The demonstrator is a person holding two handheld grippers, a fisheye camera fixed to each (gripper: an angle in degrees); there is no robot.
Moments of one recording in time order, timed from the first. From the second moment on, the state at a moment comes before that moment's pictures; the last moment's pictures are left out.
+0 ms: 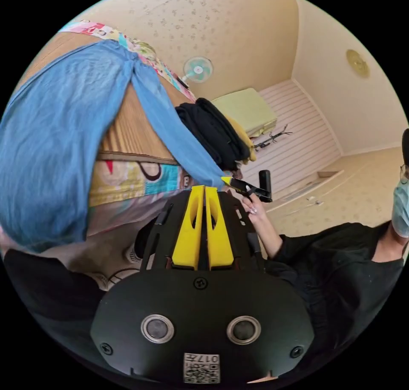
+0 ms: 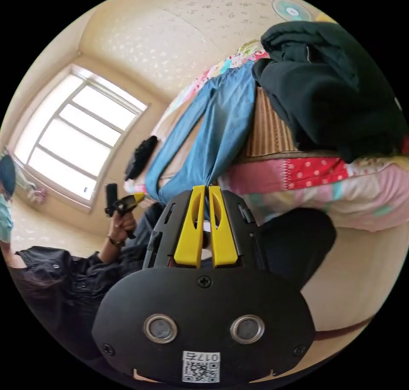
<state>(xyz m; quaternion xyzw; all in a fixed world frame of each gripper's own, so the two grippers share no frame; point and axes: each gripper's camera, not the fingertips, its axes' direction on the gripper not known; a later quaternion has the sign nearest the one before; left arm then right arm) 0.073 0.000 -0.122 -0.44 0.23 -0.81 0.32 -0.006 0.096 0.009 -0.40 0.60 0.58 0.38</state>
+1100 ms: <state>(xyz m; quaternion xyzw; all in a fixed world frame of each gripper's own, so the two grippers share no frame) 0.130 -0.013 -0.060 -0.57 0.24 -0.72 0.30 -0.023 0.105 -0.008 -0.41 0.56 0.63 0.34</state>
